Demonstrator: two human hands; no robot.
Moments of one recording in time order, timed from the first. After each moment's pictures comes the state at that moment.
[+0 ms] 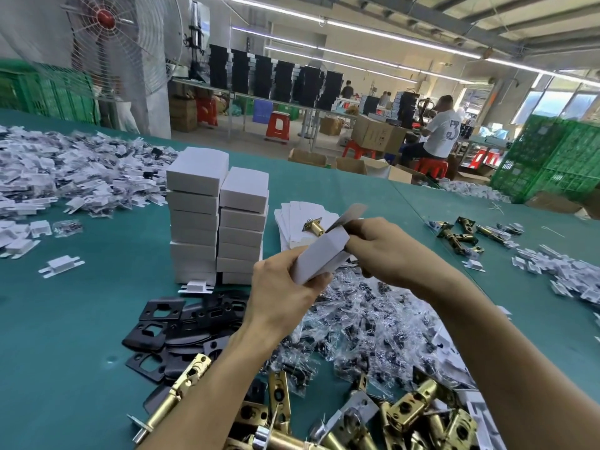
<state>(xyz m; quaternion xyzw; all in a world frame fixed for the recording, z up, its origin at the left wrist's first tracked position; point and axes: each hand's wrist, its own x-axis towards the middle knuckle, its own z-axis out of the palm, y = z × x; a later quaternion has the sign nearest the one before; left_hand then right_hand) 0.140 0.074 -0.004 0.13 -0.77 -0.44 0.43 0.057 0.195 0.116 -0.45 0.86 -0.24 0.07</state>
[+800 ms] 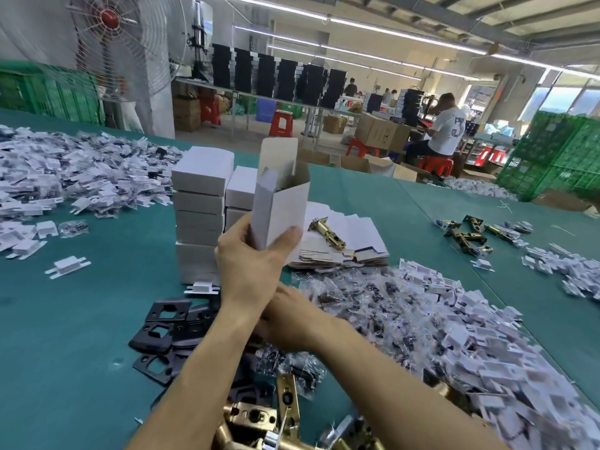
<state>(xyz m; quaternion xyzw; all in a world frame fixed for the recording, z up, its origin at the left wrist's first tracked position) 0.157 0.044 0.026 0.21 -0.62 -0.57 0.51 0.095 0.111 -0.006 -0.63 0.77 -0.12 0.06</state>
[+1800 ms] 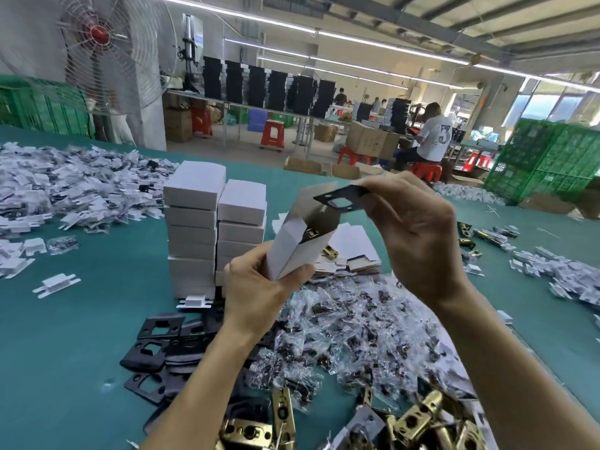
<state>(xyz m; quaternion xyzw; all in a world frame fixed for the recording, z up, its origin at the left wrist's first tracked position) 0.158 0.054 0.019 0.10 -0.69 -0.54 0.48 0.060 0.203 0.126 -0.57 0.61 -0.49 -0.25</state>
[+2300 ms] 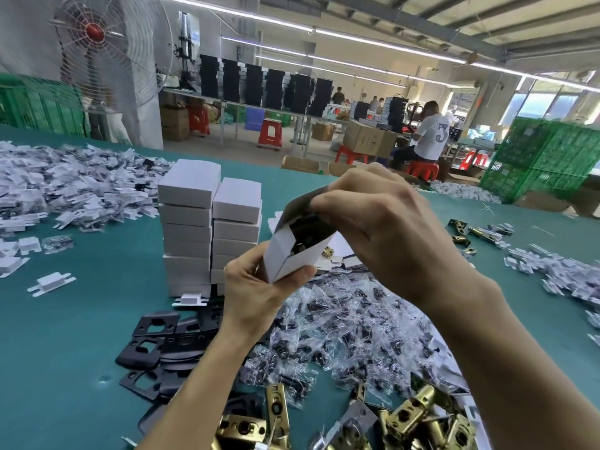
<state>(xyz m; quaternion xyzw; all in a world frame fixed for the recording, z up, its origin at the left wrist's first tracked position) 0.156 0.061 0.013 0.02 -0.62 -0.62 0.48 0.090 0.206 0.153 -0.62 0.70 -0.17 -0.30</state>
